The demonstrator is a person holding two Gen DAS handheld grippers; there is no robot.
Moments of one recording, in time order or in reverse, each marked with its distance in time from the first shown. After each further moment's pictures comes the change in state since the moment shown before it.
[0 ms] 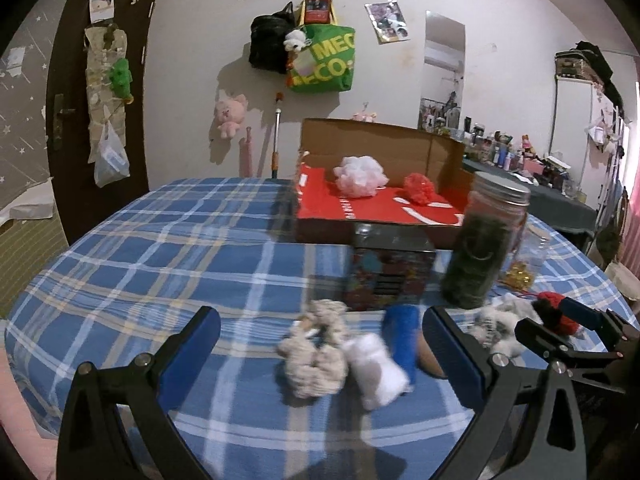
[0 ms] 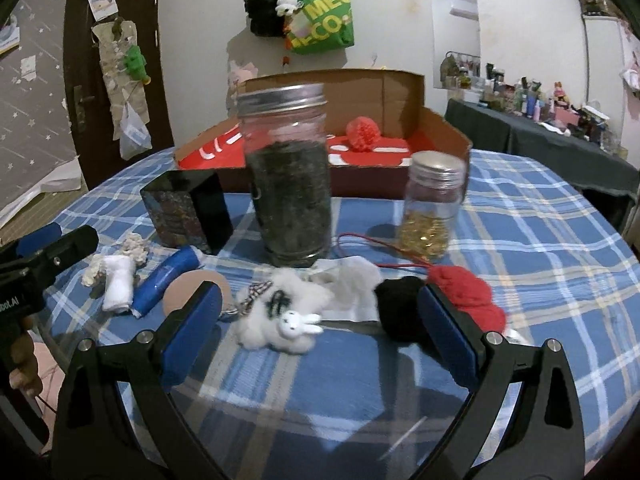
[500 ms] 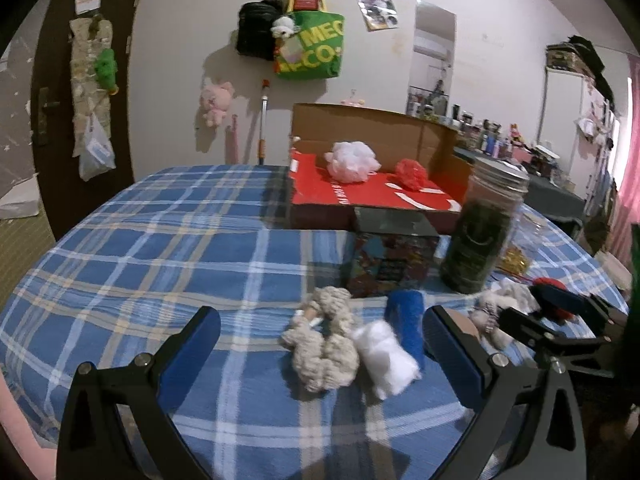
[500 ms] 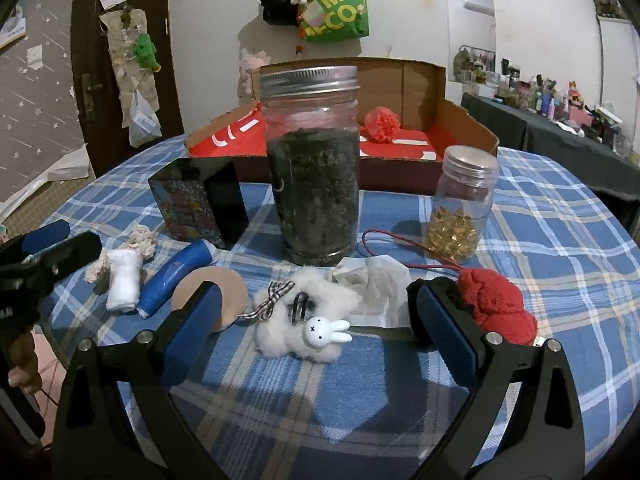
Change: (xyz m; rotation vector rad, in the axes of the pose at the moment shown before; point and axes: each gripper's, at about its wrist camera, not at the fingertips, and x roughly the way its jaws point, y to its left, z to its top) left arm 0.007 0.008 -0.003 0.027 0.050 -0.074; right arm 0.015 0.014 0.003 -0.027 0.039 0.036
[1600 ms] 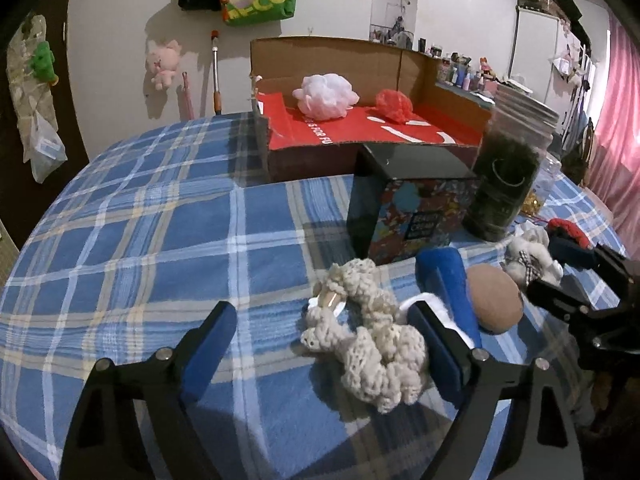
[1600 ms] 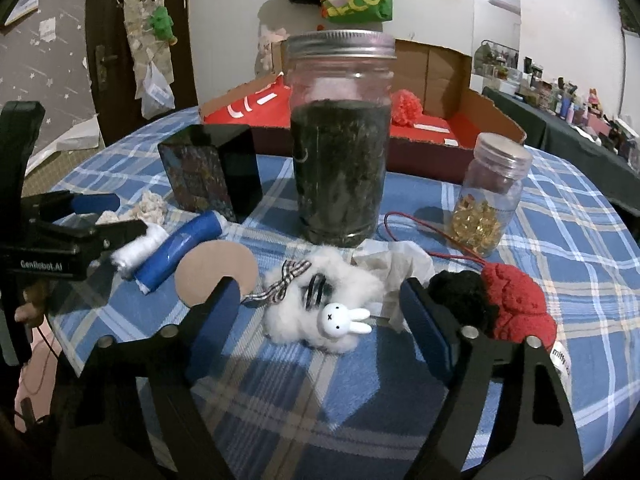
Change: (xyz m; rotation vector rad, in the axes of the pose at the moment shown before) left arm 0.059 0.023 0.009 0.124 0.230 -0.115; right arm 0.013 0.010 -0.003 -0.071 0.076 0.036
